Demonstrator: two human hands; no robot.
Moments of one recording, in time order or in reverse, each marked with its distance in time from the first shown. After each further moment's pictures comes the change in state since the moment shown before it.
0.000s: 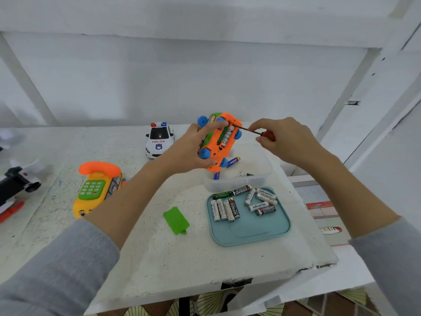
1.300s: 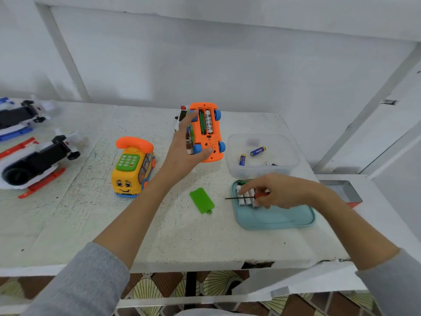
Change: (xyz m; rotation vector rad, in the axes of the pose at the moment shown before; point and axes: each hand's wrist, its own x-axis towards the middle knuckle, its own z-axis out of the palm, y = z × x) left_hand -0.080 -0.034 0.008 -0.436 0.462 -0.168; right_hand -0.048 -0.045 0.063 0.333 -0.834 -0.098
